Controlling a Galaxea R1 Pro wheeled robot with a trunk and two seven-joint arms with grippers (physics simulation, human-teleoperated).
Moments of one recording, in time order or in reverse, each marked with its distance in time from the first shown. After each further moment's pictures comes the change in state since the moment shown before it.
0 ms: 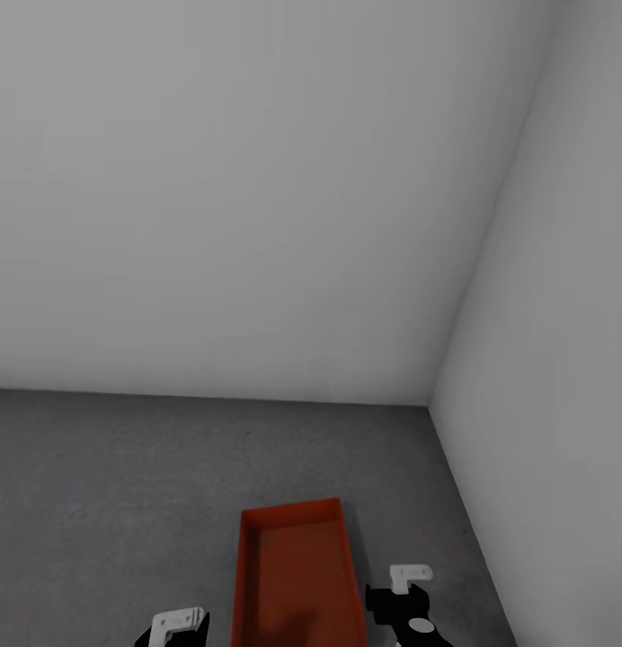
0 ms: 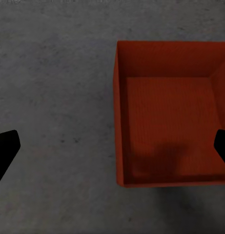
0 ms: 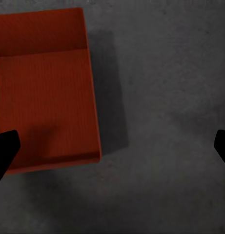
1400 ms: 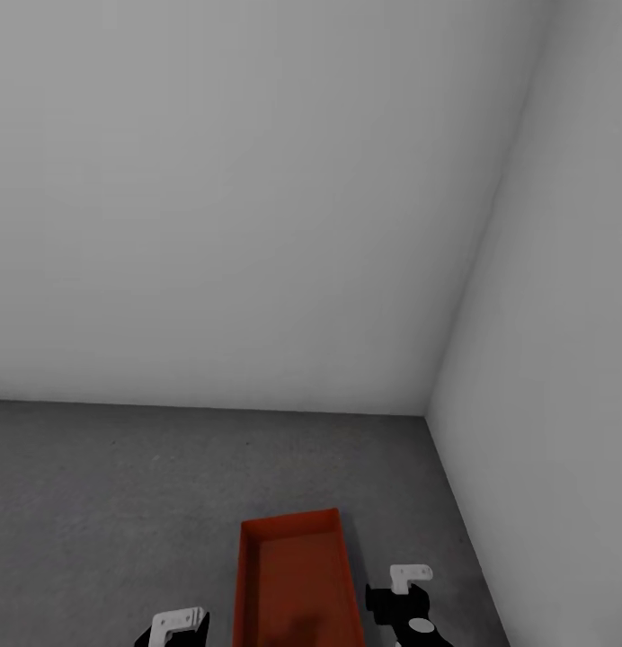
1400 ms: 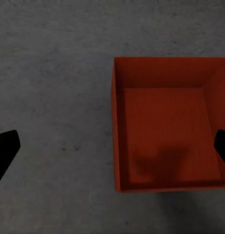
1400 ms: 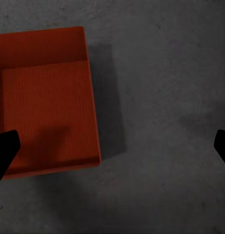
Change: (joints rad) left arm 0.000 0.000 0.001 0.000 0.000 0.000 0.000; right arm 0.000 0.000 0.000 0.000 0.000 0.000 0.000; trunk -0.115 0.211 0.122
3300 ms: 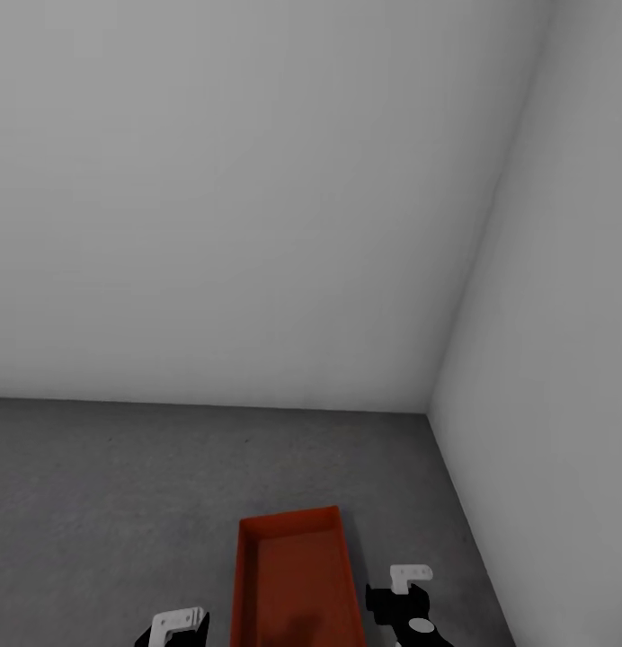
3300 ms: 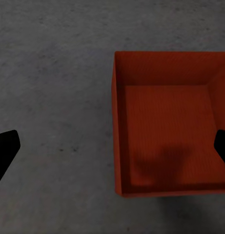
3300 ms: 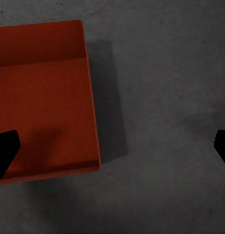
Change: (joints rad) left arm 0.000 0.000 0.000 0.000 0.000 0.000 0.000; right arm 0.000 0.000 0.000 0.000 0.000 0.000 0.000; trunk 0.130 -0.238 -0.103
